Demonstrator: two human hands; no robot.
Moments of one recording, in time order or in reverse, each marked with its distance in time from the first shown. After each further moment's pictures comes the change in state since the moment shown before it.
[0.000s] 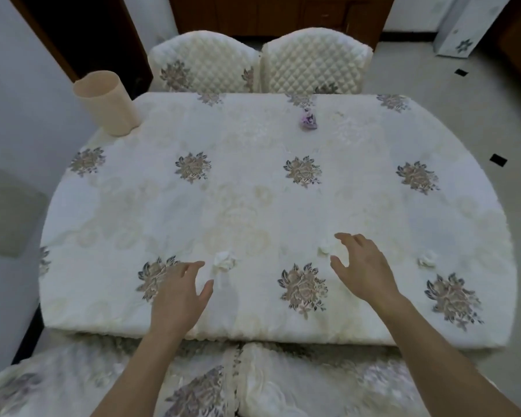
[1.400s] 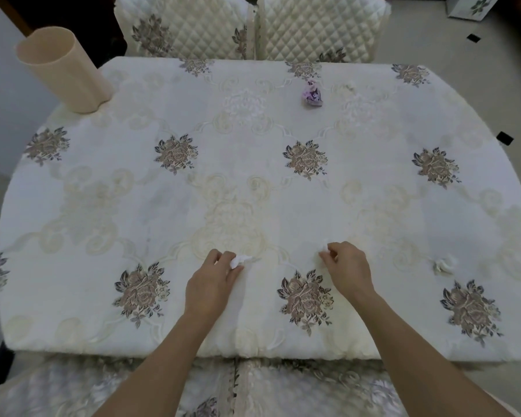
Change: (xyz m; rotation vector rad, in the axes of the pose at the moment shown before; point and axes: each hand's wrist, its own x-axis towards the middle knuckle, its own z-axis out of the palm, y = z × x) left_hand 0.074 0.029 0.080 -0.179 -0.030 0.105; right_hand 0.062 0.006 0.079 0.187 -0.077 0.215
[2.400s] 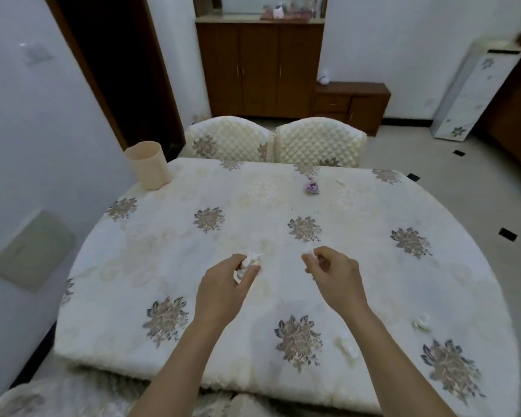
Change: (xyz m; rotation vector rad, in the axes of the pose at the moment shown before) left_hand -0.050 0.118 -0.125 -0.258 0.321 0.066; right_hand -0.087 -0.095 -0.141 0.402 0.198 -0.317
